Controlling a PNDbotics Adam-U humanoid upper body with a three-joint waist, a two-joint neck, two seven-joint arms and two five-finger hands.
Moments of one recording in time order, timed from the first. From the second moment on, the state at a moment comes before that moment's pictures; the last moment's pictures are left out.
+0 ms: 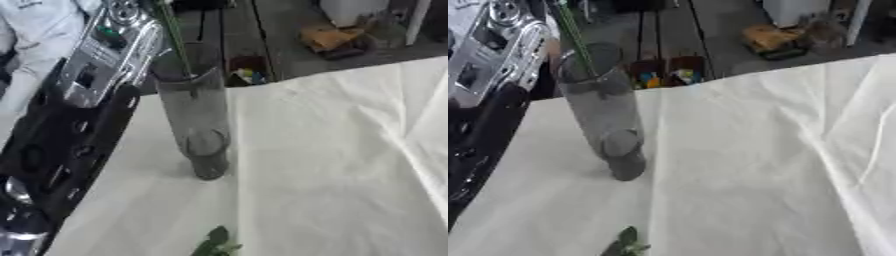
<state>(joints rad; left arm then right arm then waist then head) -1.29 0.40 -0.20 -1.45 0.28 0.43 0.64 -0.30 -0.29 -0.17 -1.98 -0.36 -0.40 0.08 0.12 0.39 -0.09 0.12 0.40</state>
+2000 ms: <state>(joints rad) -1.25 0.41 -0.22 -1.48 0.22 0.47 0.58 -0.30 -0.29 -0.17 -1.98 -0.36 -0.39 0.07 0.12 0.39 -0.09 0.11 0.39</state>
